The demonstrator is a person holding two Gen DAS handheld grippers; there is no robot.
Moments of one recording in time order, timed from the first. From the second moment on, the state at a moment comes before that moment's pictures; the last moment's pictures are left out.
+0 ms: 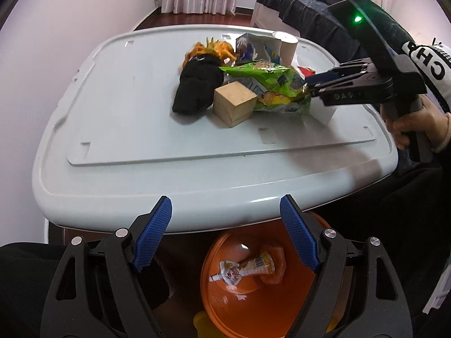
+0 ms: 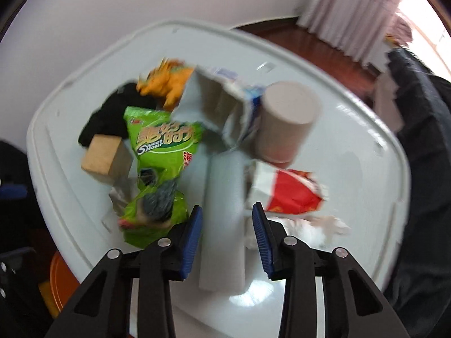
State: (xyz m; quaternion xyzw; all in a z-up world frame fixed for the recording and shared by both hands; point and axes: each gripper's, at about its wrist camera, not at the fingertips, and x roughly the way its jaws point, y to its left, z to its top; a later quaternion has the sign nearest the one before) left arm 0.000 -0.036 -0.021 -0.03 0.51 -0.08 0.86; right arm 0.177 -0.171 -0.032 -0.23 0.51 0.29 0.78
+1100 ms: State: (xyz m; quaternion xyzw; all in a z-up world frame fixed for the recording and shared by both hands) left arm 0.140 -0.153 0.014 -0.06 0.50 -0.07 0.86; right arm 0.100 -0.345 0.048 0.15 0.39 0.14 0.90
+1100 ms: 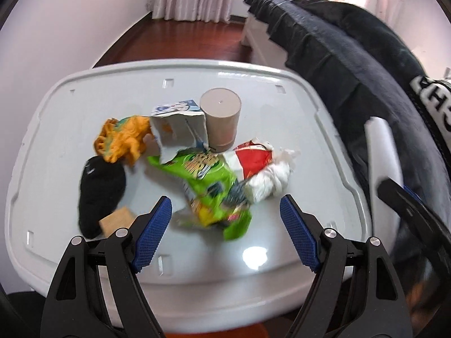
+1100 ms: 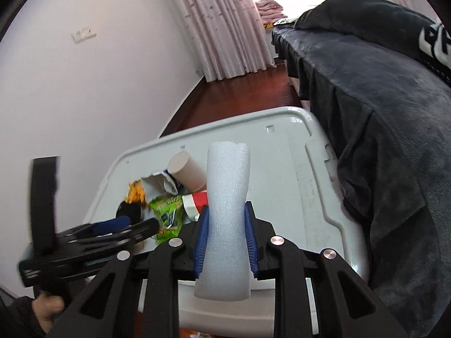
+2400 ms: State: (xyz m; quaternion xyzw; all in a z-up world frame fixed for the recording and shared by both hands) left arm -0.007 -0.087 0.050 0.00 0.44 -0.11 0.89; right arm 0.018 -0.283 0.048 0.07 0.41 0.20 0.89
